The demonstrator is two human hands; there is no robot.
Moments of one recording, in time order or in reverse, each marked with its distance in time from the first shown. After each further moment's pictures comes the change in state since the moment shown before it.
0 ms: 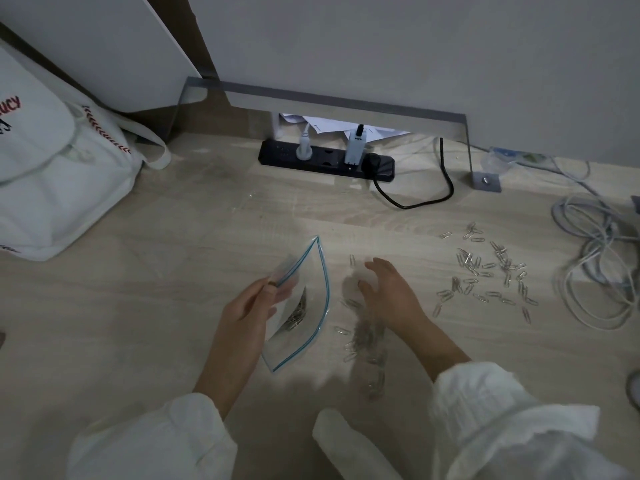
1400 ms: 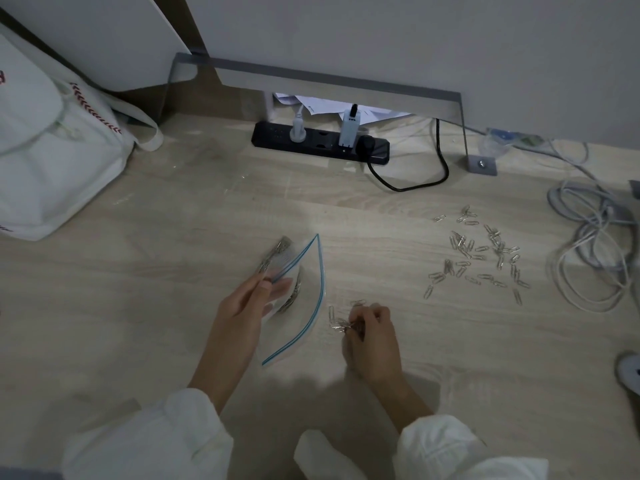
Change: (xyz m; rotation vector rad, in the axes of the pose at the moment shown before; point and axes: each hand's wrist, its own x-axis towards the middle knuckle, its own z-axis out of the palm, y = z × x) left_hand -0.021 -0.009 0.012 -0.043 0.028 -0.055; right_hand -0.078 0.033 0.066 0.208 0.098 0.090
